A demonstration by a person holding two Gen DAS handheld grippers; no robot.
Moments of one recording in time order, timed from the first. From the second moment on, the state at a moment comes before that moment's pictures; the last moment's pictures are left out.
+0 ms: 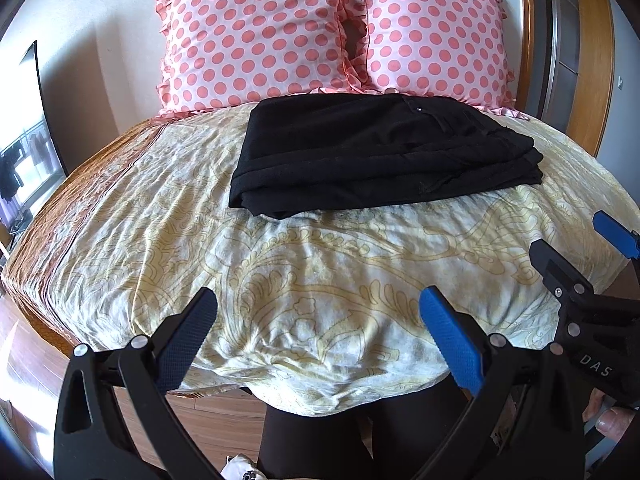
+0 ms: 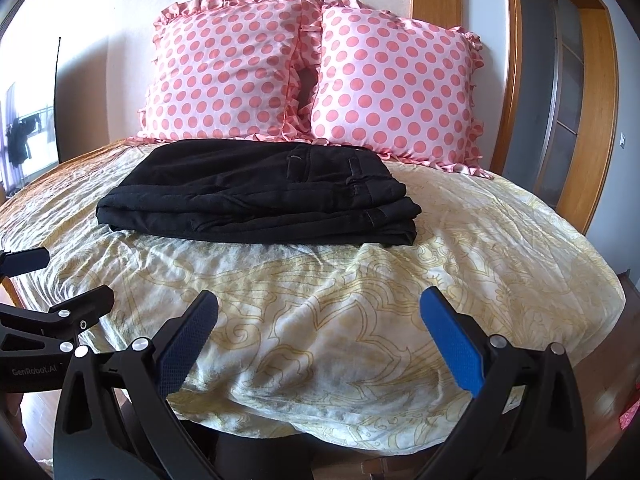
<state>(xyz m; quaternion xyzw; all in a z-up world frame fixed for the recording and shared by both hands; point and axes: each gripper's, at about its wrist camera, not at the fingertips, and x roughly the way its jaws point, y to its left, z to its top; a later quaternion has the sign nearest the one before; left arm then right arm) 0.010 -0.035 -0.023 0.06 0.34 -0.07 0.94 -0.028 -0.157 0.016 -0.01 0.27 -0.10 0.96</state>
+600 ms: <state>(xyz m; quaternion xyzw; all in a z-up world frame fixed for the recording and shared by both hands) 0.013 -0.035 -0.025 0.06 0.34 -0.07 0.94 -0.023 -0.158 0.014 -0.01 0.27 -0.09 0.96</state>
